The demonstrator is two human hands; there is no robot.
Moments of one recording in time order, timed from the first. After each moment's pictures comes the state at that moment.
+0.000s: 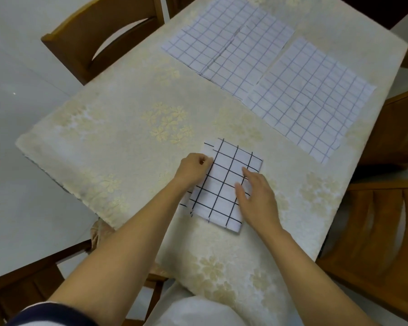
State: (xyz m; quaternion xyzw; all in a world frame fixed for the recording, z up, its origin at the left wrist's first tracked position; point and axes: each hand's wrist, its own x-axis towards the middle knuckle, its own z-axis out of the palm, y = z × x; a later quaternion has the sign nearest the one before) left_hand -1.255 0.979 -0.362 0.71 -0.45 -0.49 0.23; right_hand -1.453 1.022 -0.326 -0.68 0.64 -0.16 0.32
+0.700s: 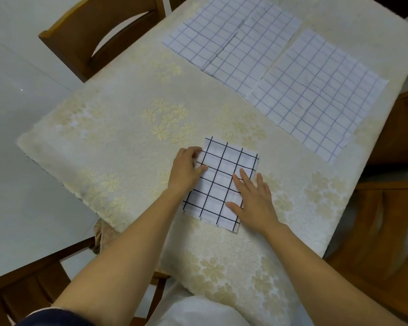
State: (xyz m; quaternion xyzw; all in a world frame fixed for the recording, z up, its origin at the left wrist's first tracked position) left_hand -1.245 0.990 -0.392 0.73 -0.48 -0.38 0.30; right_hand -1.480 1.008 -0.384 -0.79 0.55 0.11 0.26
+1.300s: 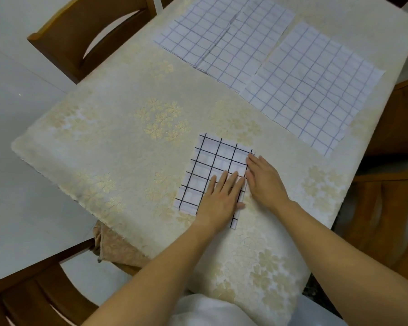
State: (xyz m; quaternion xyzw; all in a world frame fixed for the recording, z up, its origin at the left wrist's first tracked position) left_hand -1.347 1.047 -0.423 0.60 -0.77 -0.22 0.05; right_hand -1.500 0.957 -0.381 -0.79 0.57 0.03 0.23
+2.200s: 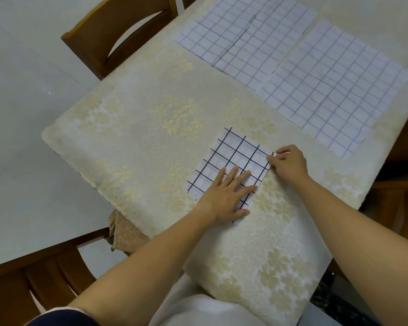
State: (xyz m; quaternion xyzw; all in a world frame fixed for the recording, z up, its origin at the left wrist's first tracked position) left_hand -1.319 1.043 -0.409 0.52 -0.82 -0.22 -0.05; right_hand -1.504 0.912 -0.369 -0.53 0.74 -0.16 0.39
